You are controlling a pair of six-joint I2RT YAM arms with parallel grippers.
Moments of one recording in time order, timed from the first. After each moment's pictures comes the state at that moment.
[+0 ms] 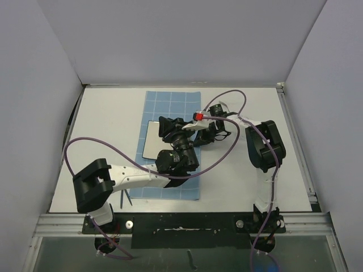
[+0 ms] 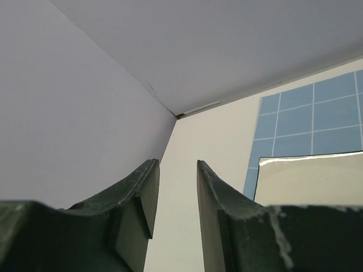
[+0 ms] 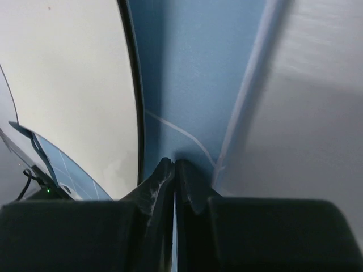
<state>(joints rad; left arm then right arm) -1.23 1.65 1.11 1.46 -1.47 1.53 0.38 2.08 1.39 -0.46 -0.49 0.46</state>
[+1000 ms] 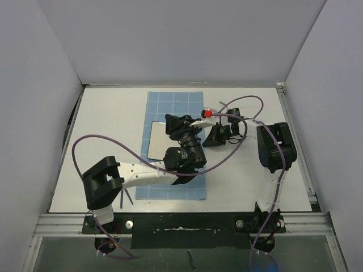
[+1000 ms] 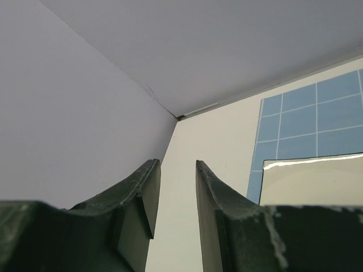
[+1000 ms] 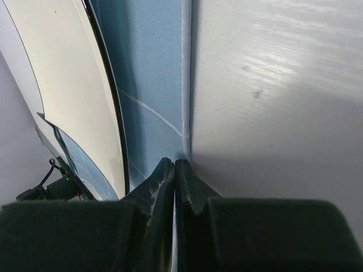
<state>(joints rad) -1.23 1.75 1.22 1.46 -1.48 1.58 0.21 2.02 1.19 -0.31 -0.67 0.44</state>
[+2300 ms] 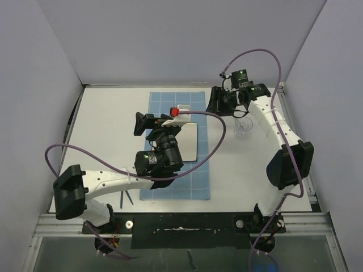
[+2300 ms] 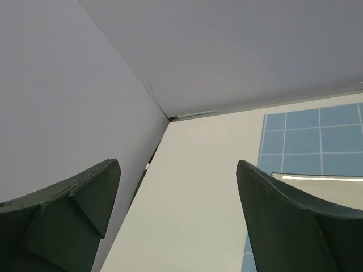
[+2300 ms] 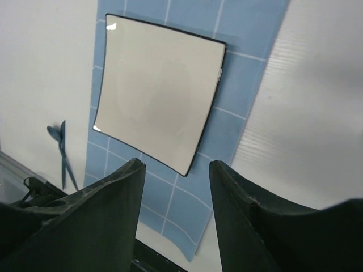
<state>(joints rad) -1.24 1.49 1.10 1.47 -1.47 1.52 0.29 1.77 1.72 -0.87 -0.39 0.31</state>
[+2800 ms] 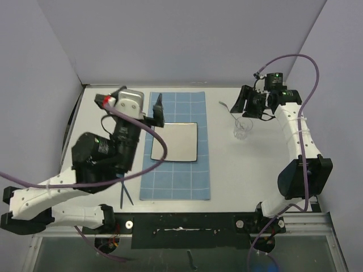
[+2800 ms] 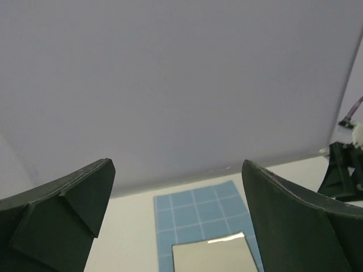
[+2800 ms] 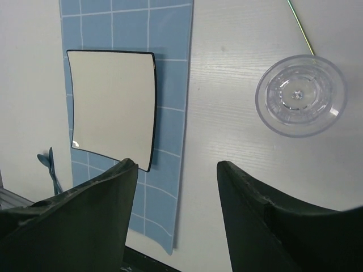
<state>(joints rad) -1.37 1.08 1.32 0.43 -1.16 0.70 0.05 1.61 1.62 -0.92 -0.36 0.27</state>
